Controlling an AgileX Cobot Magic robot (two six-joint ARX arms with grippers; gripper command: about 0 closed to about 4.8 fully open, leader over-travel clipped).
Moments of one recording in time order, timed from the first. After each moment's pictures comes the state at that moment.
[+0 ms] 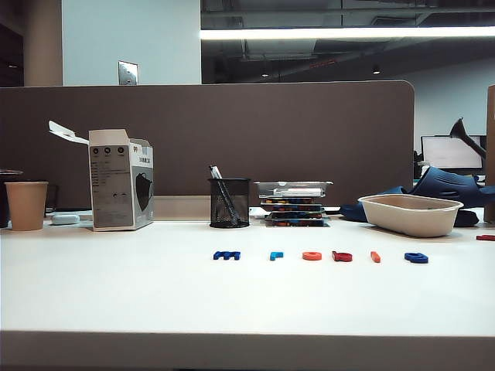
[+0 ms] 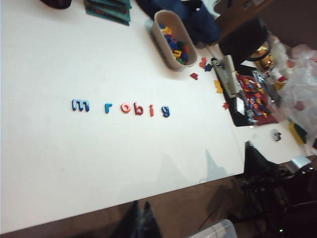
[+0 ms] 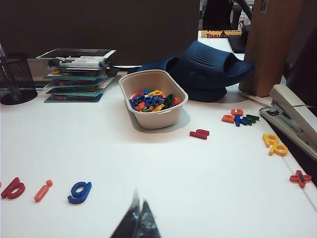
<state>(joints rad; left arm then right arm) -0.57 0.81 1.34 -1.01 0.16 -0.63 -0.10 0.00 0.01 -0.03 -0.11 0.02</state>
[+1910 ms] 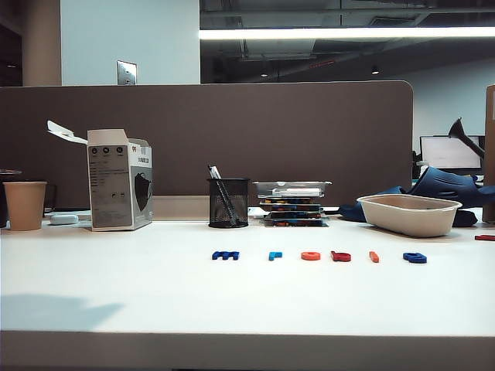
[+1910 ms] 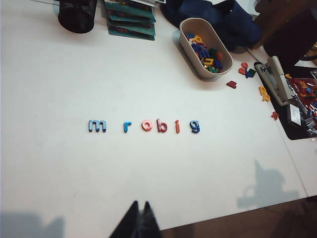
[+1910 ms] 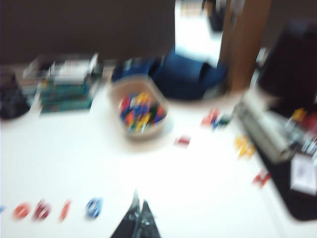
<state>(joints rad) -1.16 1.08 1.43 -0.98 -0.55 -0.81 -0.09 0.51 0.76 -0.54 -0.05 0.09</state>
